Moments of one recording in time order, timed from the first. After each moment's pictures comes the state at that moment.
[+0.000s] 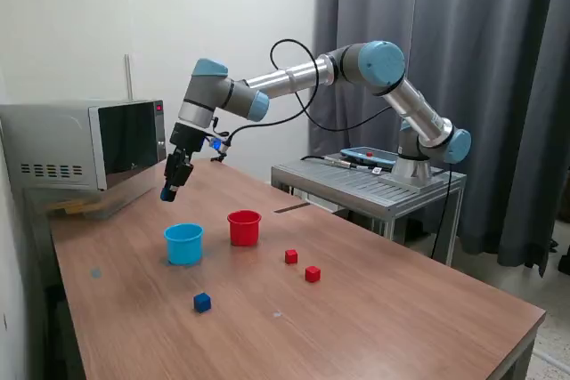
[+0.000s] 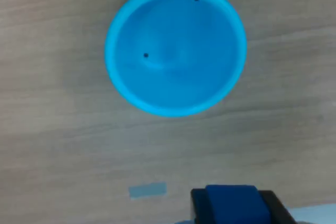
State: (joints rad) arm -0.28 -0.64 0.90 -2.22 -1.47 -3.21
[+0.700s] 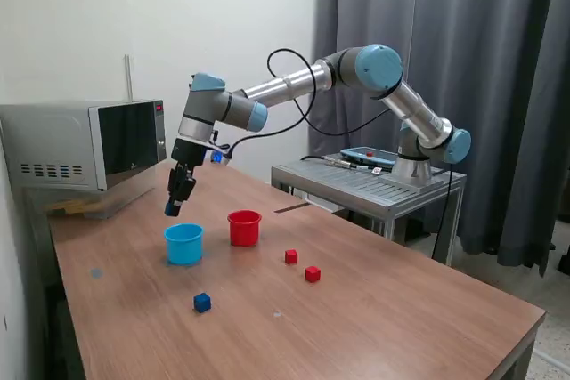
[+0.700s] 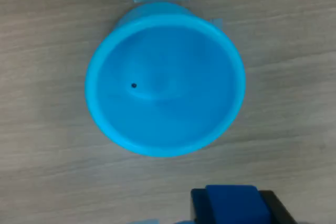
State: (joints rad) arm -0.28 -0.61 0.91 -2.22 -1.45 -3.21
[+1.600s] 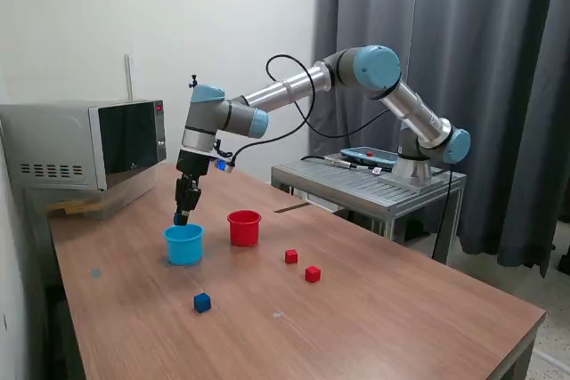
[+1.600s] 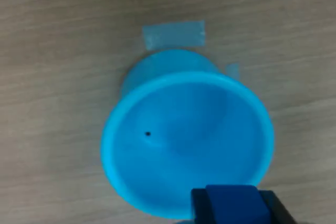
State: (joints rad) arm -0.30 -0.60 0.96 -2.21 -1.45 -3.21
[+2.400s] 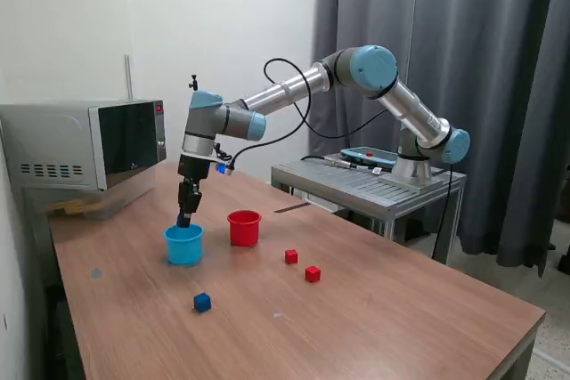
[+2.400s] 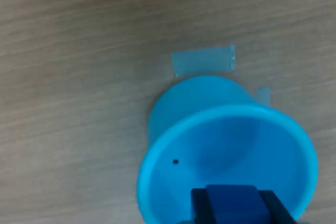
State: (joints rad) arm -0.32 -0.61 1.00 -2.21 -1.45 -3.21
